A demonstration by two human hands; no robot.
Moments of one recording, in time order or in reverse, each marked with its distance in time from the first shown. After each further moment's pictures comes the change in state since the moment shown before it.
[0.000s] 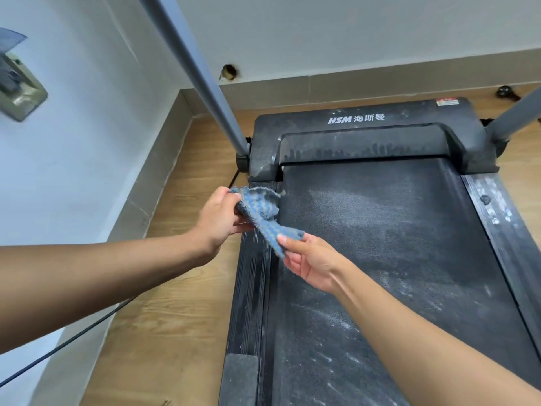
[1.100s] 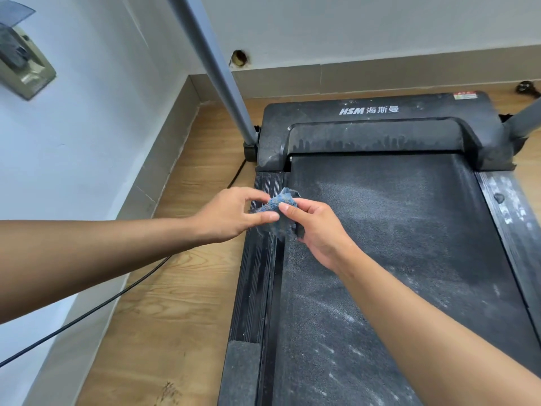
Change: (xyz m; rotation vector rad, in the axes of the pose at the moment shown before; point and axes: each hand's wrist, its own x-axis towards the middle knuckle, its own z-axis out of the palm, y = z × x) left_hand 0.006 0.003 -0.024 0.933 -0.323 0.332; right_hand 0.008 -0.018 0.025 -0.394 0.051 -0.404
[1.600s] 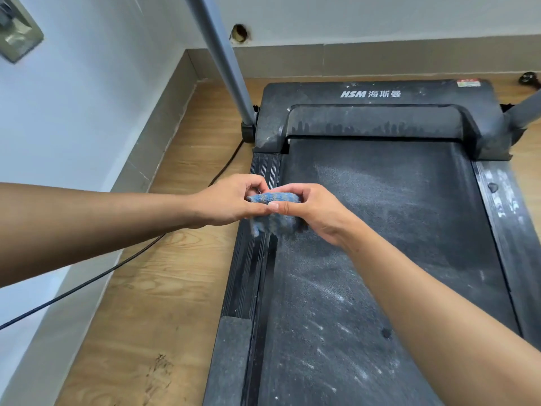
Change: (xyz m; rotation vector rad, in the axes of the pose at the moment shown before) left_hand -0.010 0.005 0.008 -0.261 -0.162 -0.035; right_hand -0.006 -0.016 -0.012 -0.323 -0.167 0.033
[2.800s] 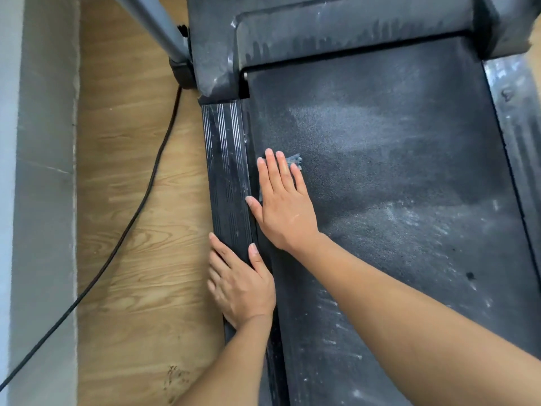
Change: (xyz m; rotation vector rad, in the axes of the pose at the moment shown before) left_hand -0.012 -0.099 0.202 0.360 0.622 -0.622; right_hand 0.050 0.130 0.047 -1.338 0.419 0.085
